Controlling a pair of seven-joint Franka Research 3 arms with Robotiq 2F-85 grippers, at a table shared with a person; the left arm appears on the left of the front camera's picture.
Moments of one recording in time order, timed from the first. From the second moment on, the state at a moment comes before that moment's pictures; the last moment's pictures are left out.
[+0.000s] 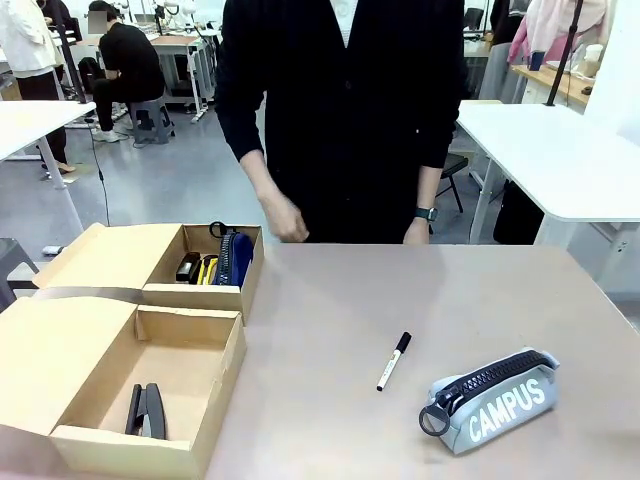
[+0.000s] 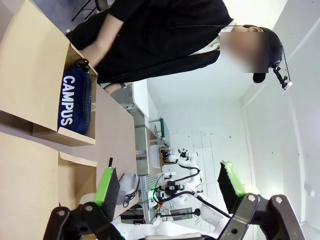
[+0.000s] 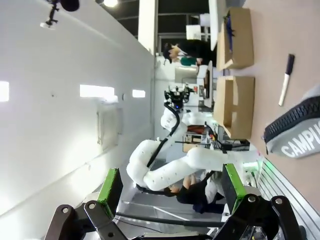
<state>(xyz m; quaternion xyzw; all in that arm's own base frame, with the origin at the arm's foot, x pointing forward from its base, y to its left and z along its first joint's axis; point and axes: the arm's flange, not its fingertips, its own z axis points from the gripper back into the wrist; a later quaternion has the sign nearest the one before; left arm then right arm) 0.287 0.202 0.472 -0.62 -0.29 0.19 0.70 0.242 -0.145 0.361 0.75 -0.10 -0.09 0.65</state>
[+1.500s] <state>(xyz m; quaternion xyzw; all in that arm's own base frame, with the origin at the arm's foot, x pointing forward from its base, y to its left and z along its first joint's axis) 0.287 0.202 0.472 -0.62 -0.29 0.19 0.70 0.230 -0.123 0.397 0.76 -0.15 0.14 0.62</state>
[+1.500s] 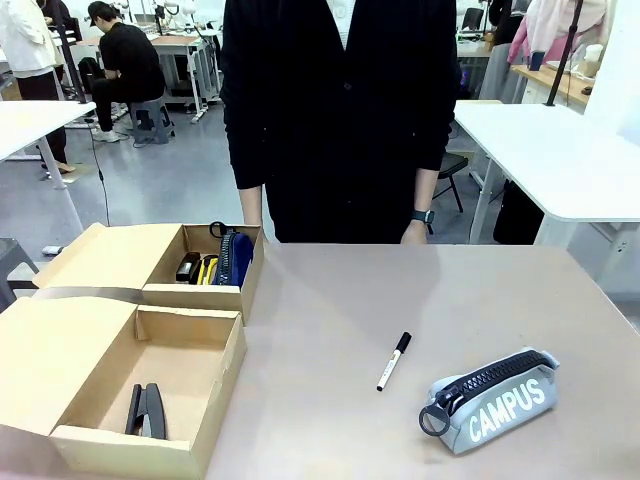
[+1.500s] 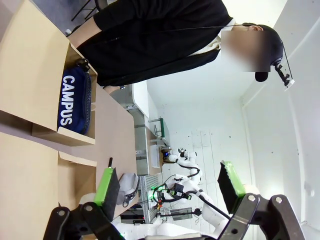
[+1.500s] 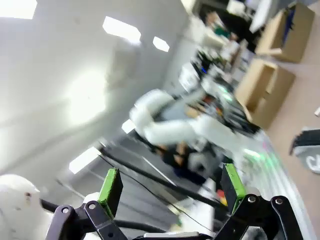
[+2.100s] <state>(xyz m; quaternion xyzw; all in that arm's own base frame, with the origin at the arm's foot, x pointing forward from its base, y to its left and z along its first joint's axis) 0.287 0.202 0.472 -0.62 -0.29 0.19 0.70 0.293 -0.066 0.479 0.40 -0.27 0.30 0.82</state>
